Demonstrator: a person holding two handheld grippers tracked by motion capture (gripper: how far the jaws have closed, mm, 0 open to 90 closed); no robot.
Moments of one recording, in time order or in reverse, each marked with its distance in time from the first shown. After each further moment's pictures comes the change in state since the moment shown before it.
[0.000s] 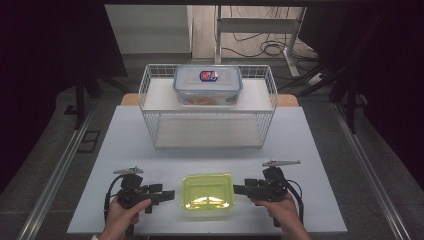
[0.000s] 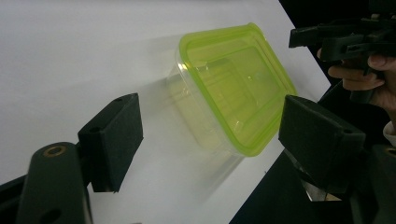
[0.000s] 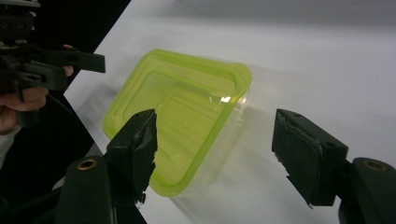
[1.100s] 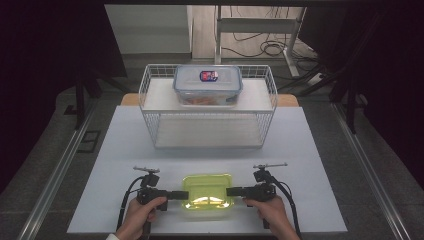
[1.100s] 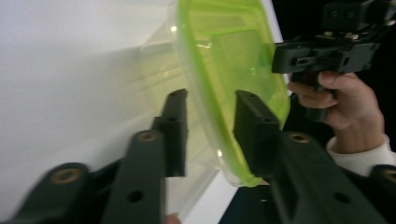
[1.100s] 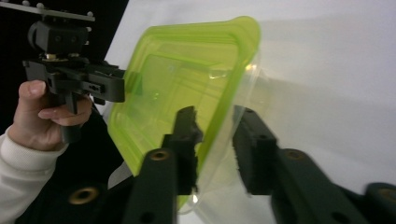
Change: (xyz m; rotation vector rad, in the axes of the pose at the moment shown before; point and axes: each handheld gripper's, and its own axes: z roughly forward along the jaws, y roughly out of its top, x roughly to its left) left arm 0.022 -0.002 0.050 0.114 -0.180 -0.209; right arm -0.020 -0.012 0.036 0.098 0.125 0.199
